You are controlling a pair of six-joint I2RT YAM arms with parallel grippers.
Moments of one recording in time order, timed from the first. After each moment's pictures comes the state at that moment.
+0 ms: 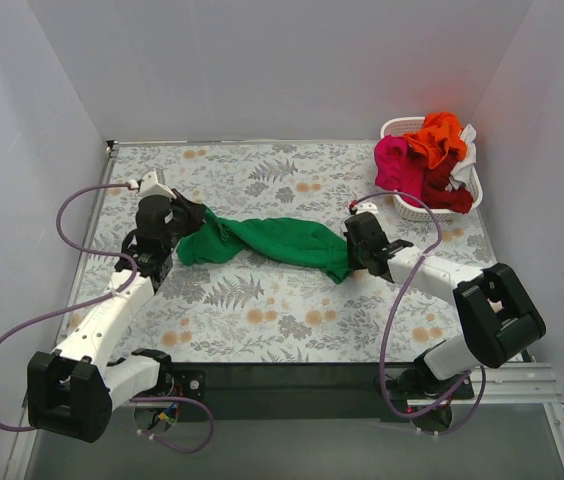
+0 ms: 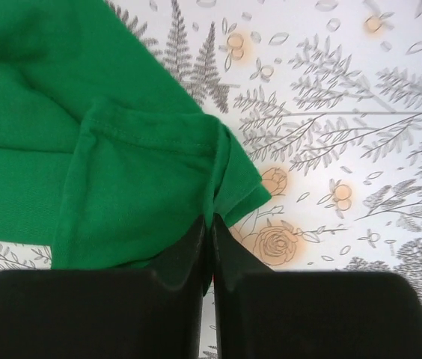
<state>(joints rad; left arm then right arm) -0.23 1.08 0.74 0.02 -0.07 -0.65 0.56 1.47 0.74 -0.16 0.28 0.35</state>
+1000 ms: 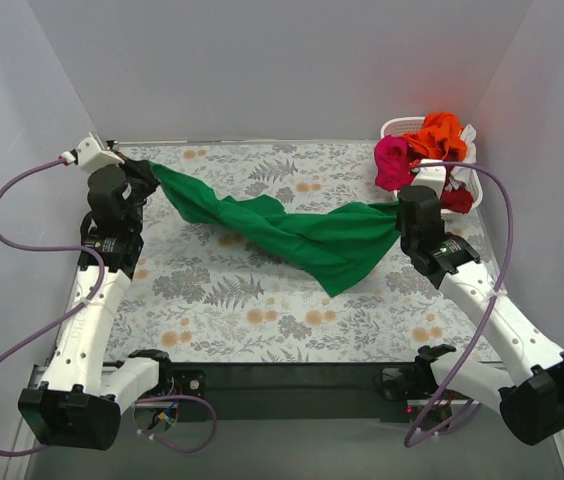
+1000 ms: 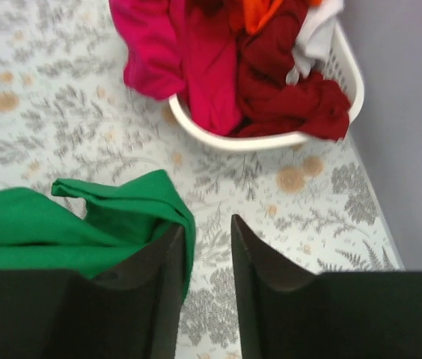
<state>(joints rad) -0.09 1.03 1.09 -0.13 -0.29 -0.54 0.44 1.03 0.95 -0.35 0.65 0.17</state>
